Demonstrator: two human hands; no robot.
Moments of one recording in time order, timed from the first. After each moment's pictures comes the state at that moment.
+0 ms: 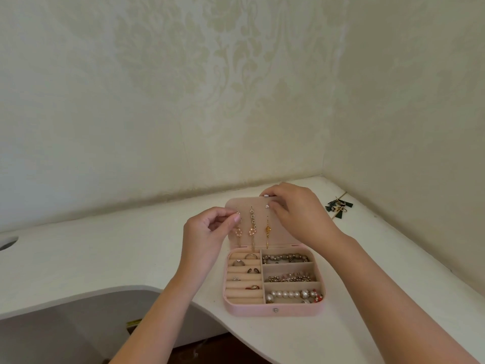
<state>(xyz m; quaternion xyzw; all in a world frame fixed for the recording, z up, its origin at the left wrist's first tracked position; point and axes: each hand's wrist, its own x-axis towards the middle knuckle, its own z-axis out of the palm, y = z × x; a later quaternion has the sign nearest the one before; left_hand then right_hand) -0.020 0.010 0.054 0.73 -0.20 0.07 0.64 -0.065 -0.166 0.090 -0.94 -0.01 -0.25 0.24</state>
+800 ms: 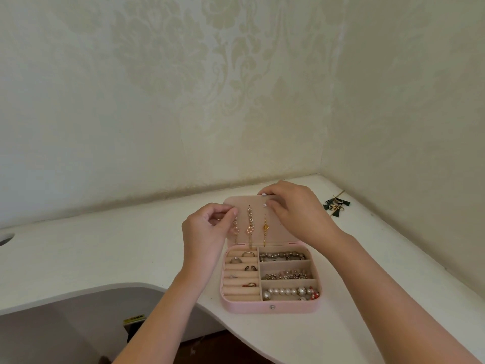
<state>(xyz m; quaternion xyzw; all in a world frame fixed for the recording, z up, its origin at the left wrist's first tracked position) -0.018 -0.001 0.049 0.75 -0.15 0.13 0.64 -0.066 -0.169 0.088 -0.94 -0.03 -0.24 0.24</state>
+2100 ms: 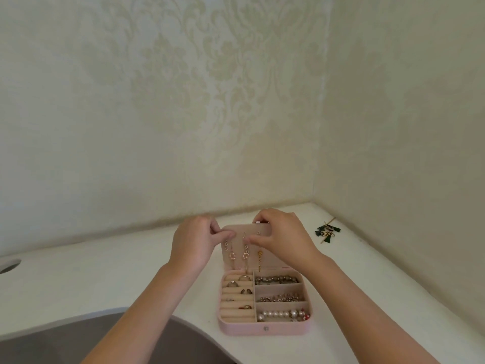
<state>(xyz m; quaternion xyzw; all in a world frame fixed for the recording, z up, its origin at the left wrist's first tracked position) 0.002 0.015 0.092 0.91 -0.23 0.16 0.30 -0.068 -0.160 0.092 -0.94 0.00 -0.24 0.25</state>
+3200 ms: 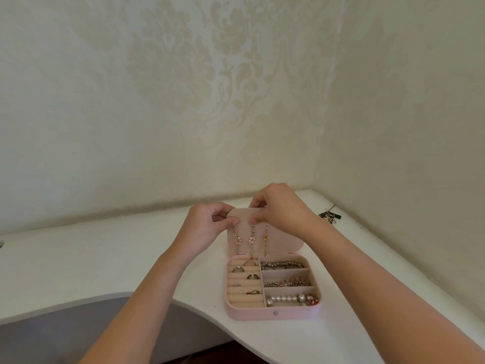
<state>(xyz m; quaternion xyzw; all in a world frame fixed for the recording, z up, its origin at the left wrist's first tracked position) 0.021 0.023 0.073 0.77 -0.29 -0.05 0.56 -0.048 -0.140 0.125 -0.97 0.01 -0.12 0.22</state>
